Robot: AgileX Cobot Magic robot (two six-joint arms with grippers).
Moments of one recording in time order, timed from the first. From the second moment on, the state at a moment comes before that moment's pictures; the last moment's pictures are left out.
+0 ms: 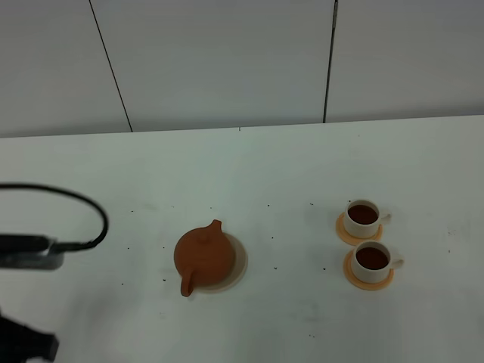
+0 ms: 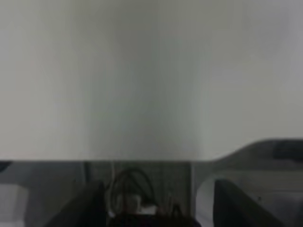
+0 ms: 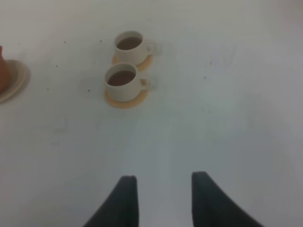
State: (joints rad) left arm -0.25 1.14 -0.75 0.18 1.16 -0.27; right arm -0.02 -0.01 -0.49 0.27 1.08 -0.17
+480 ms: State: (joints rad) left arm -0.24 0.73 -0.52 0.20 1.08 -0.29; right arm -0.02 -0.01 -0.49 0.27 1.08 -0.17
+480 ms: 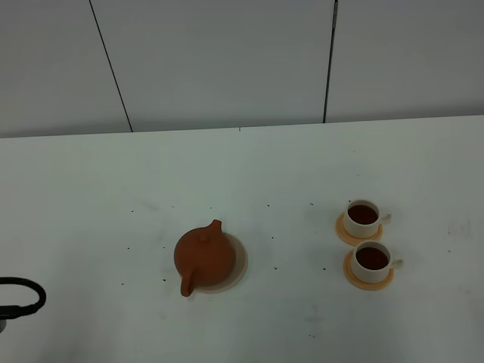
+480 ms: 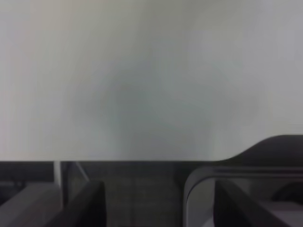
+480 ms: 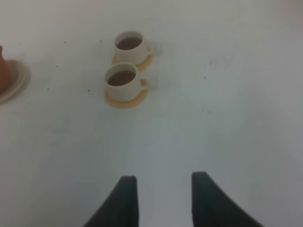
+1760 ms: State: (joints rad) left arm 0.11 0.26 -0.51 0.04 1.04 -0.08; right arm -0.02 -0.01 -0.49 0.27 1.08 -0.17
